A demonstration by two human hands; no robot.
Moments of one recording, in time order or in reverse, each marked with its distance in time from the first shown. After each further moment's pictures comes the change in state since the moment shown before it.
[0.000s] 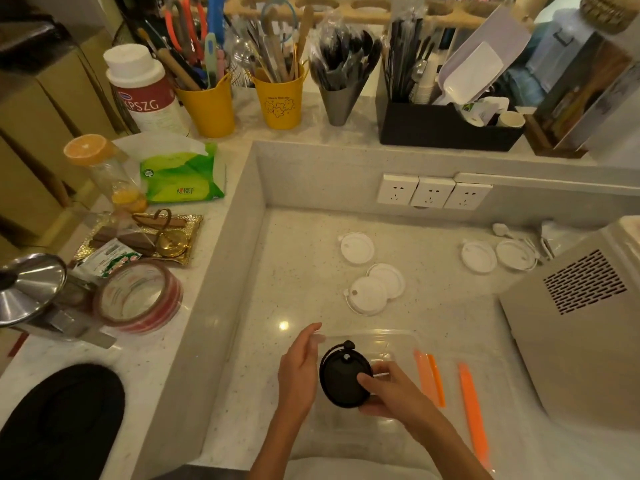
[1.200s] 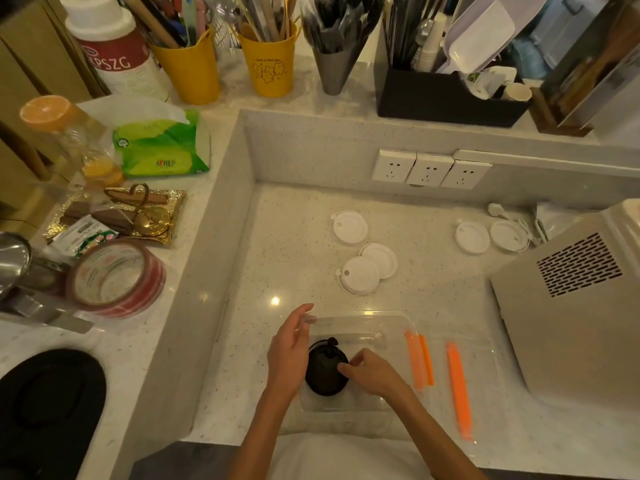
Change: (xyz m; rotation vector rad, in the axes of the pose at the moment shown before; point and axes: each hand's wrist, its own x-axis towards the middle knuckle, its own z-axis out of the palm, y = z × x) left_hand 0.001 0.000 -0.002 0.041 -0.043 0.001; right_hand 0.050 0.017 0.011 -0.671 0.050 0.051
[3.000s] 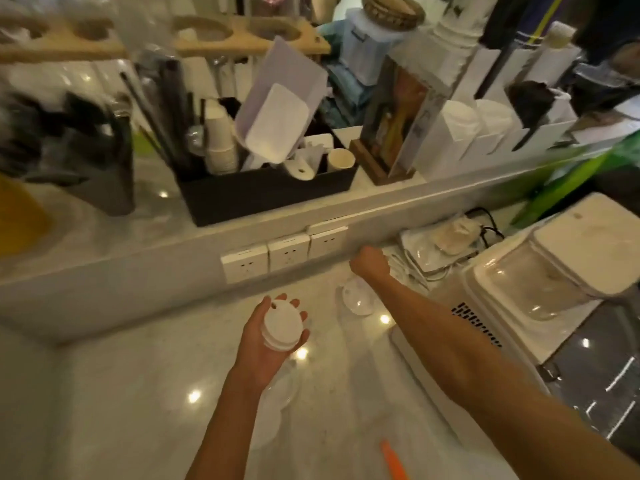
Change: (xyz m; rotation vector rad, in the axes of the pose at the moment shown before) left_hand 0.240 0.169 0.177 -1.003 -0.703 -0.605; right_hand 0.167 0.002 -0.393 0.102 0.735 0.272
